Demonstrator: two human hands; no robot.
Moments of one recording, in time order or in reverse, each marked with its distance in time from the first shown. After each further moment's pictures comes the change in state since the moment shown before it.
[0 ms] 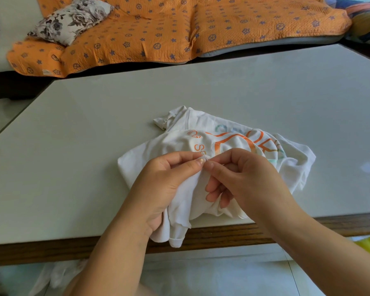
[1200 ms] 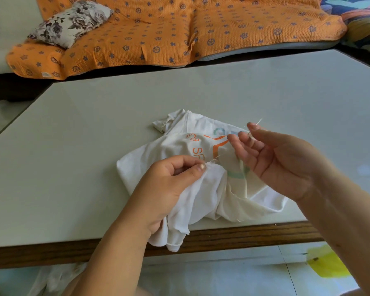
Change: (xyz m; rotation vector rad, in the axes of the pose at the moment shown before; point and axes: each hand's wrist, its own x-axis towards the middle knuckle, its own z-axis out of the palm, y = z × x) left_hand 0.002 -0.002 0.002 0.129 -0.026 0.020; right_hand 0.036 -0.011 -0.047 0.966 0.056 0.238
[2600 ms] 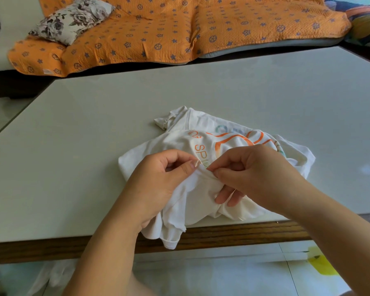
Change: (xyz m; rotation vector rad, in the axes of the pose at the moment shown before) left_hand 0.001 -0.002 -0.016 0.120 0.029 0.073; right_hand -0.034 0.024 0.018 -1.354 -0.149 -0.178
